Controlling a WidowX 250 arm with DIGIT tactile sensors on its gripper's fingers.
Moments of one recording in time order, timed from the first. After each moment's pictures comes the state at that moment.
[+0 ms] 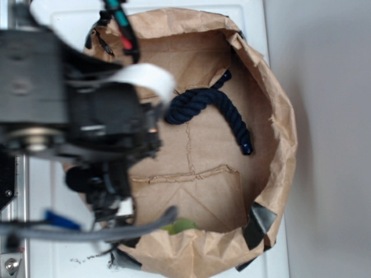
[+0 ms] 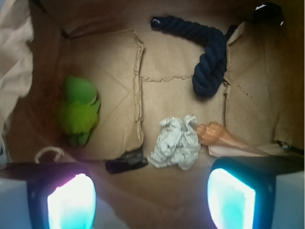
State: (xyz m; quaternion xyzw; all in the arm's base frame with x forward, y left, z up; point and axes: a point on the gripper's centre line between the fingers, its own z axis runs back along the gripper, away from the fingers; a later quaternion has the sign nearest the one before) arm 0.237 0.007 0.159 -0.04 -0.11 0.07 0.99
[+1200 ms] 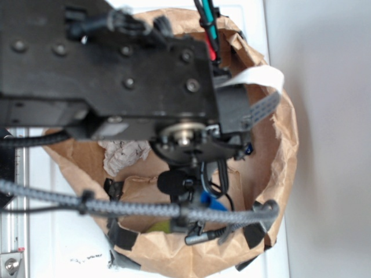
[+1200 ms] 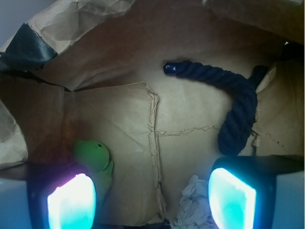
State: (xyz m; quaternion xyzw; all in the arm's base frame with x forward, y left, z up) arm 0.292 -0.002 0.148 -0.08 -0.13 0.09 0.98
